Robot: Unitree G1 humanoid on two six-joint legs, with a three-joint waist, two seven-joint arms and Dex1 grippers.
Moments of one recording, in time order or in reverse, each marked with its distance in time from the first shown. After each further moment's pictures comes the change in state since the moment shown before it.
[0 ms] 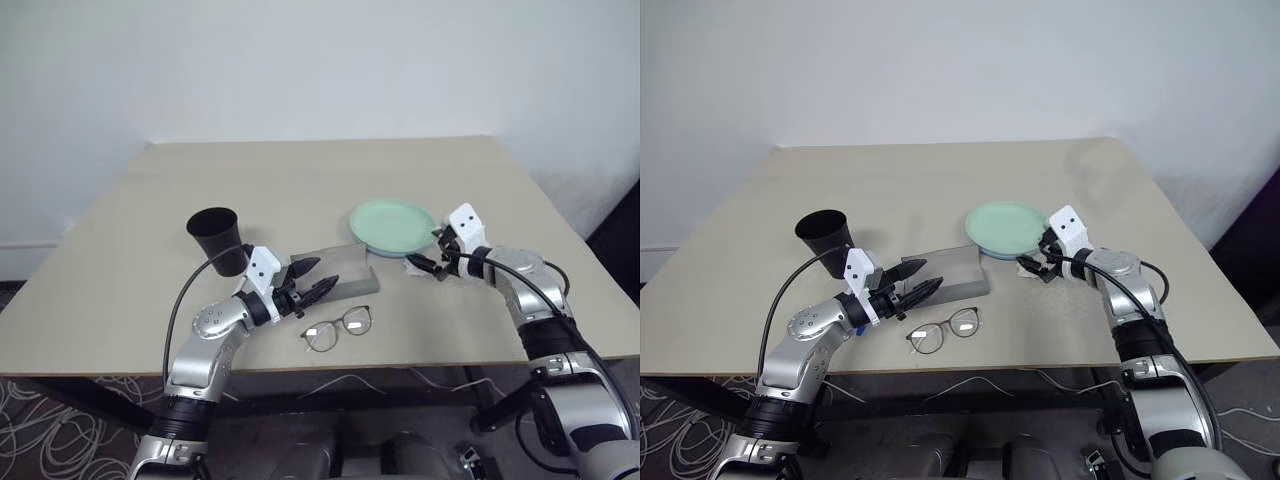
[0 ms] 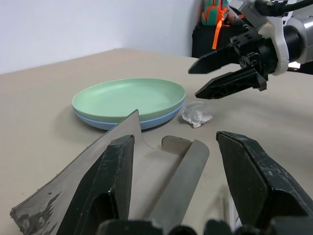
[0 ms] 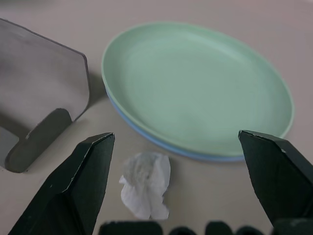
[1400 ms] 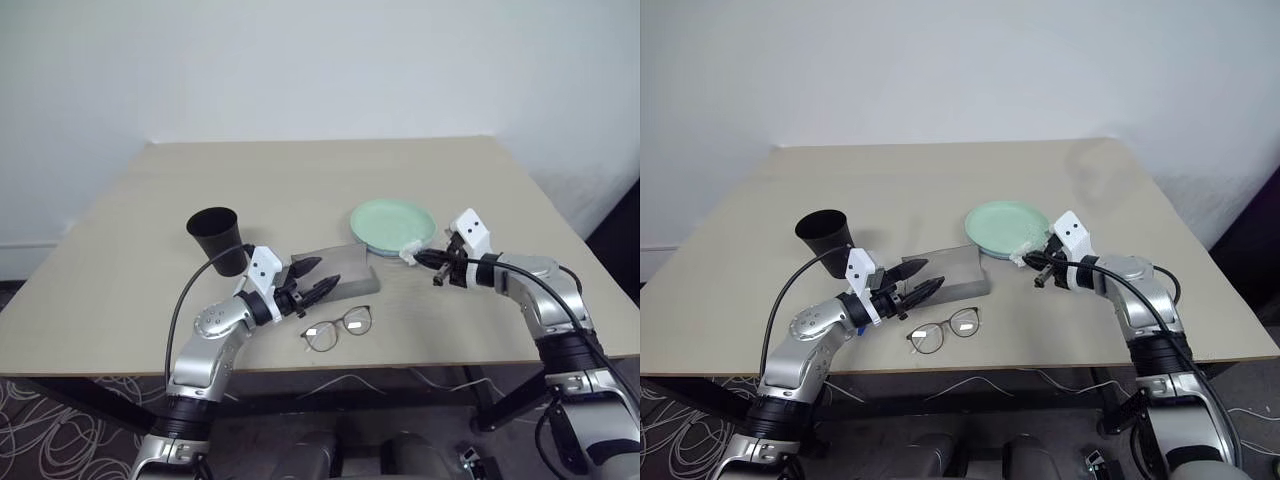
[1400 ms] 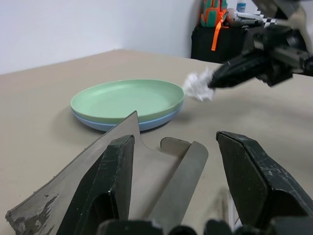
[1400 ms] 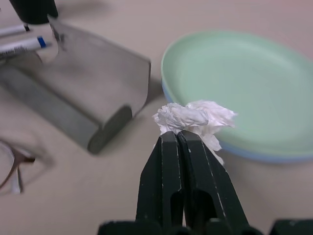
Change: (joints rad) left arm -0.006 -0.009 -0.003 0.006 0.002 -0.003 0.004; right arm -0.002 -0.063 0.022 -0.132 0.102 0.024 0.124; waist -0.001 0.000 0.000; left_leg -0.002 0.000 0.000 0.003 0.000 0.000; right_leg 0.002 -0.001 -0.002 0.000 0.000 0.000
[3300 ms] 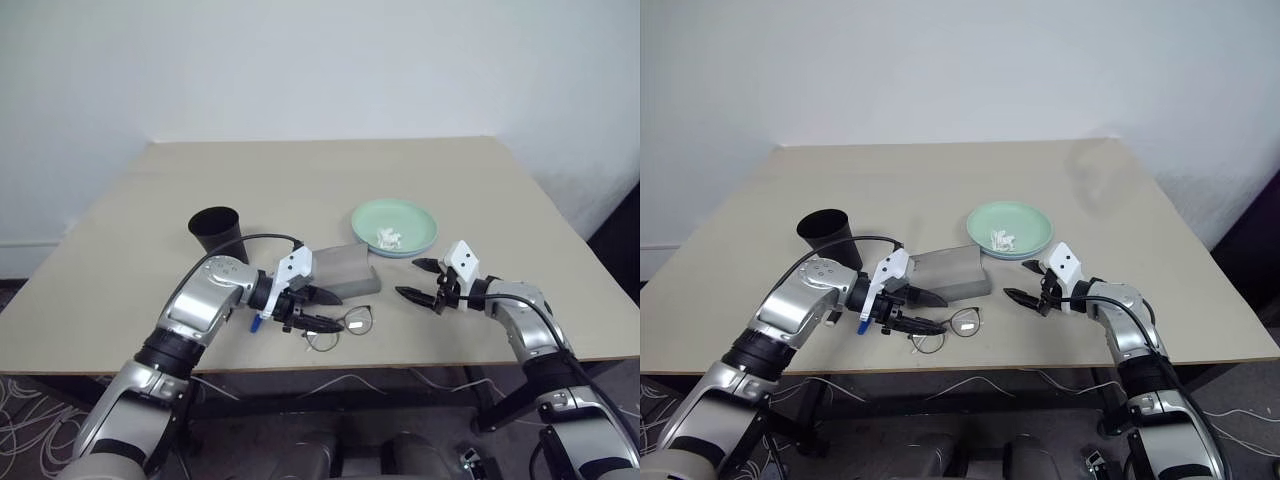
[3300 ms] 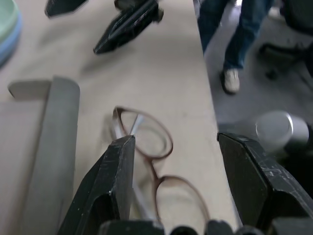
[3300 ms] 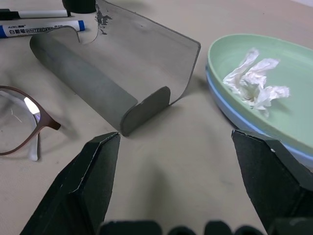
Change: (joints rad) left arm -0.366 0.246 -0.319 0.217 0.087 0.224 -0.585; right arm 0.182 0.053 0.022 0.140 -0.018 -0.435 0.081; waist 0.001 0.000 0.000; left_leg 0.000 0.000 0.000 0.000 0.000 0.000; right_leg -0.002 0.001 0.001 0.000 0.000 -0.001
